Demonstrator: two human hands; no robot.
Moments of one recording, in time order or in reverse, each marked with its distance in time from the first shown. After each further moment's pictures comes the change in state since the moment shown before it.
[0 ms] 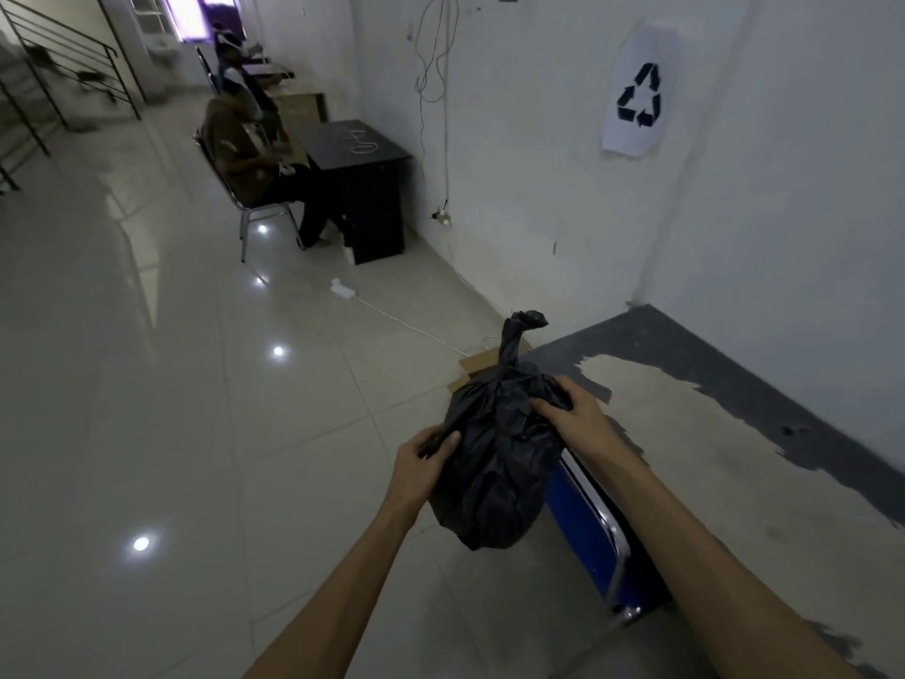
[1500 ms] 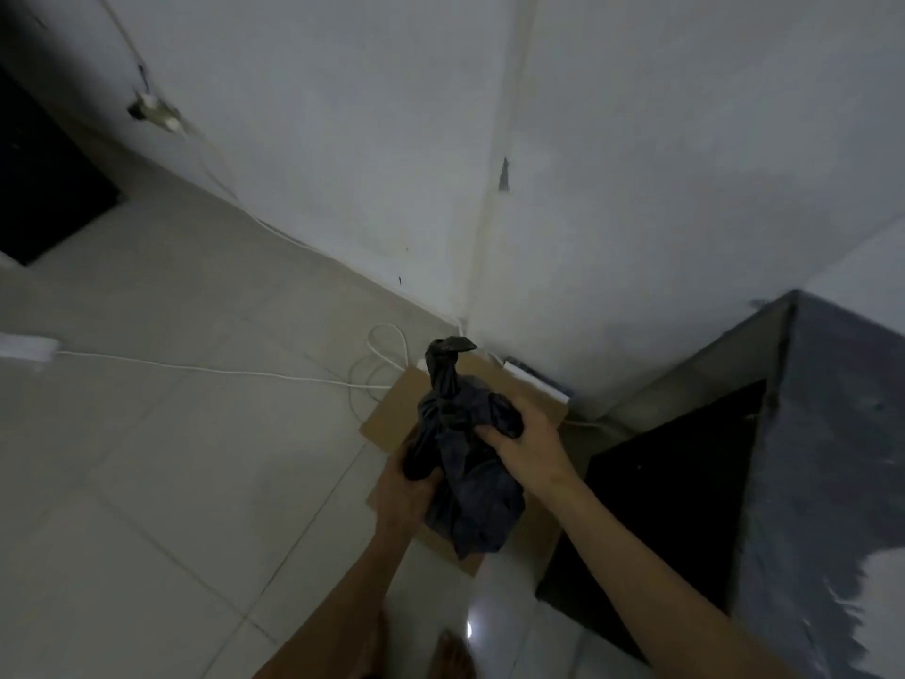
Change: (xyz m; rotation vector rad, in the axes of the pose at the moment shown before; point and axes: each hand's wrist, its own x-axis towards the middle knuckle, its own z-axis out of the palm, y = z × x) left_hand 0.901 -0.226 0.137 0.282 -0.418 -0.219; right_hand 0.812 0.304 -0.002 -0.055 0.386 0.436
